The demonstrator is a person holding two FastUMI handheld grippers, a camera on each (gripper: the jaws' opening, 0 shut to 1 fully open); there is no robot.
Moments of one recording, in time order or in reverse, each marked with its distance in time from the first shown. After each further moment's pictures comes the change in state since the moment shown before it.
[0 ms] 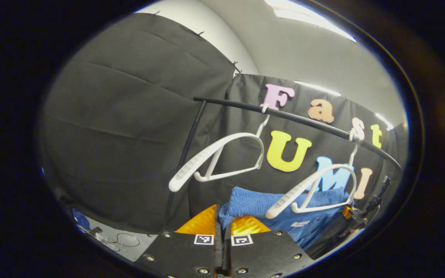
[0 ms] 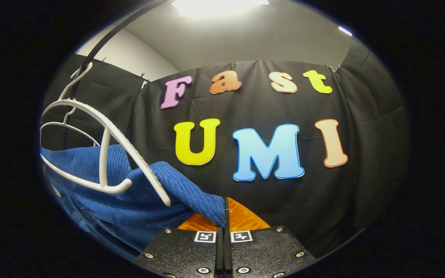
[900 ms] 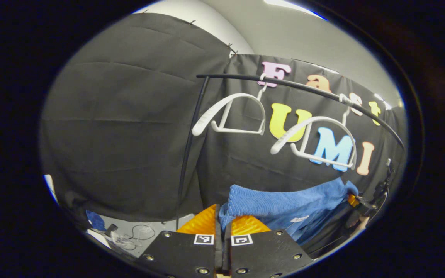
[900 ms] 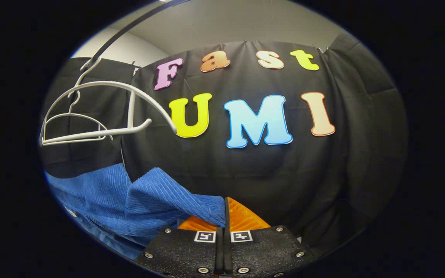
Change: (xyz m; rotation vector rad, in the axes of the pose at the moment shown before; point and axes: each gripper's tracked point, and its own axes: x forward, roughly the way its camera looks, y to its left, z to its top) left arm -0.065 0.019 -0.065 0.119 0.186 0.006; right arm -0.086 -0.011 -0.061 0.074 0.205 -0.037
